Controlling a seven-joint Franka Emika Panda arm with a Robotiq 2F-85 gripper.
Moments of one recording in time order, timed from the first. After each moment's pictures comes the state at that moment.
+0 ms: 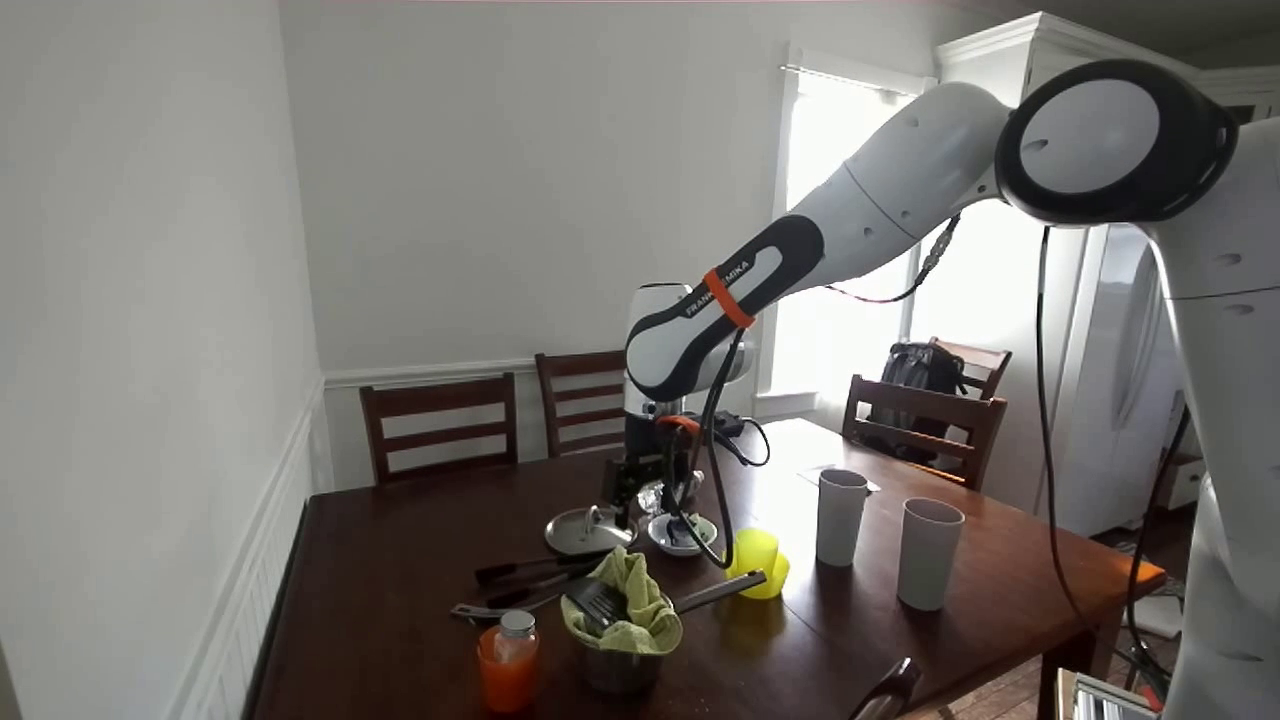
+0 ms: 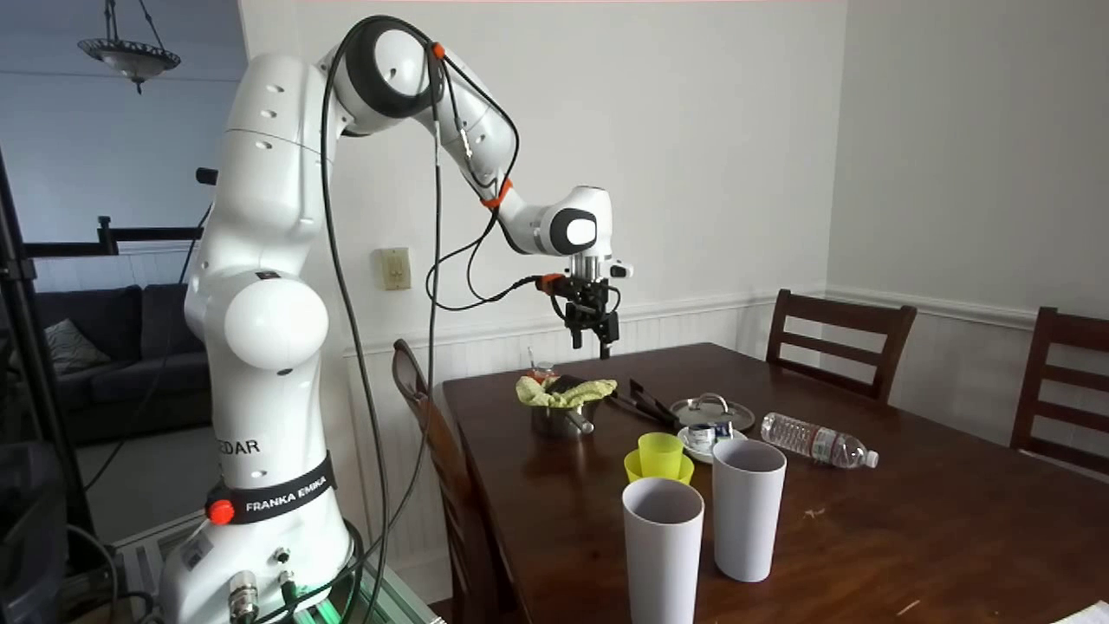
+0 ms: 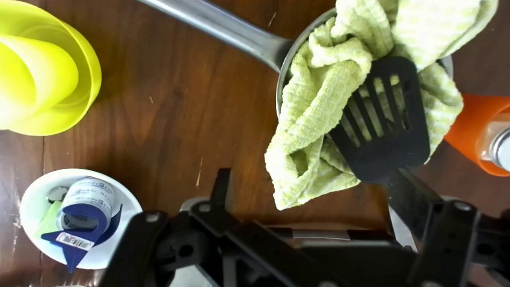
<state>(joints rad) 0.00 0.30 -0.03 -2.01 0.06 2.34 0.12</state>
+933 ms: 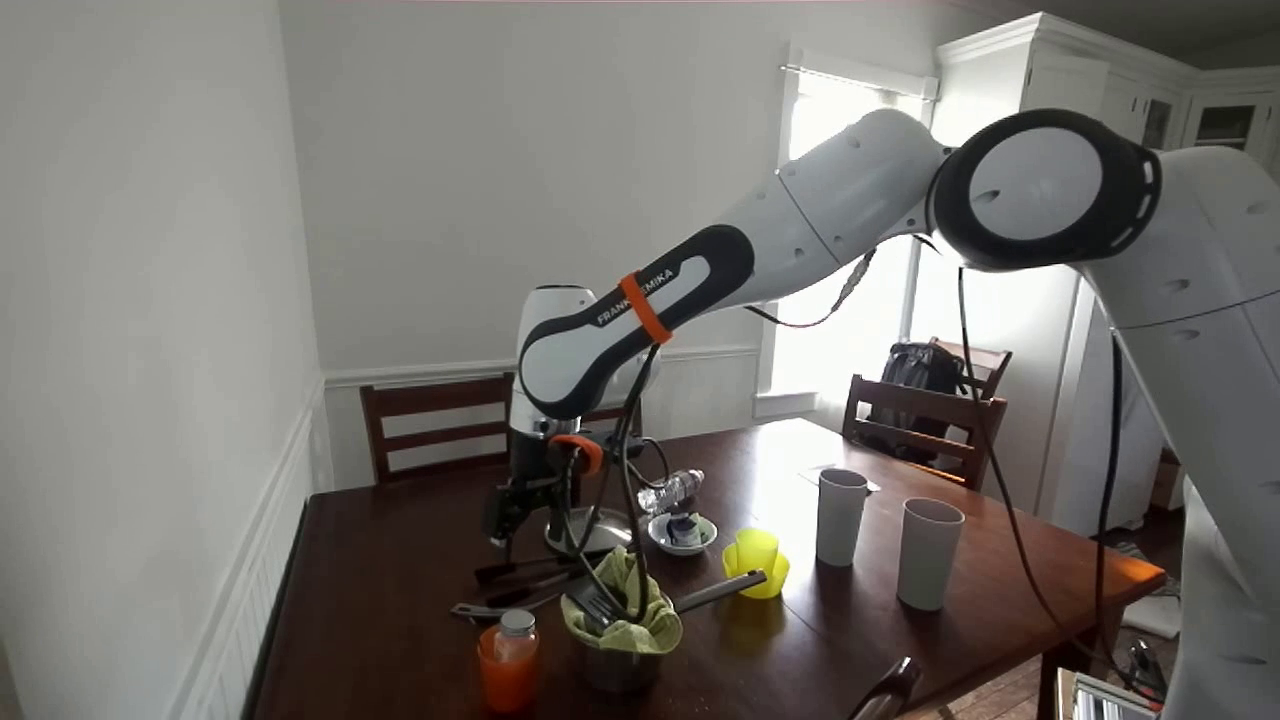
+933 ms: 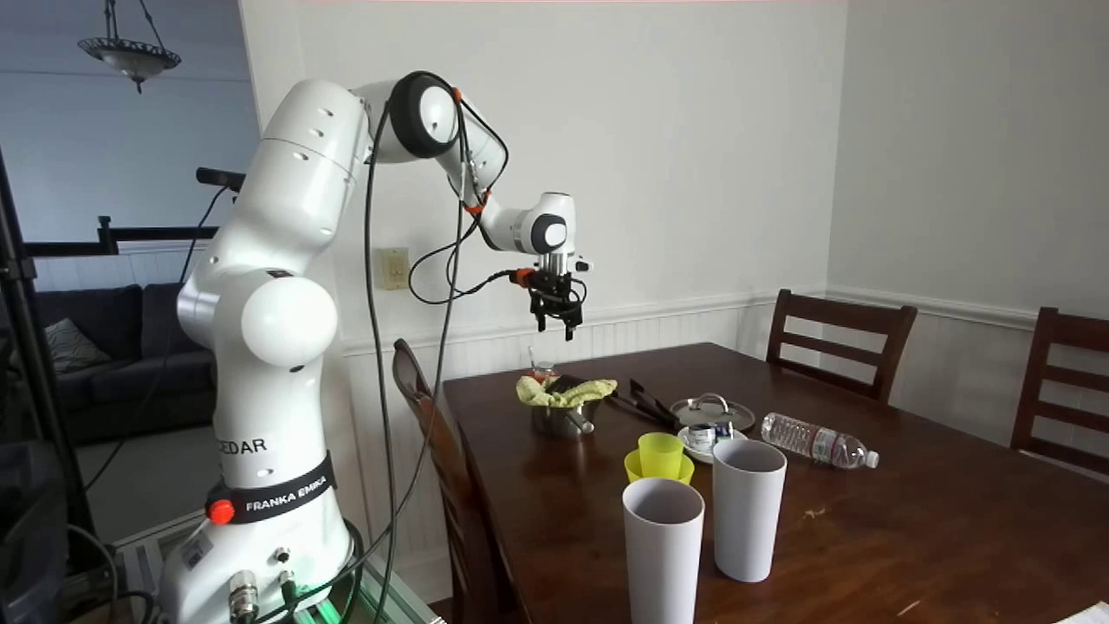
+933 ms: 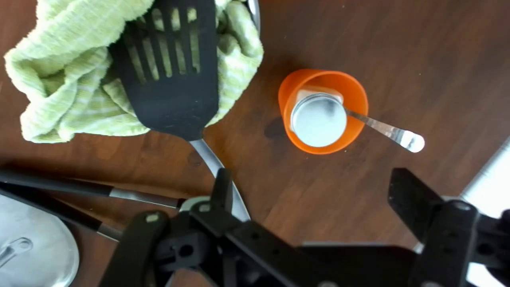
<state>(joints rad) 0.12 0.49 0.09 -1.72 0.08 2.30 0.13</state>
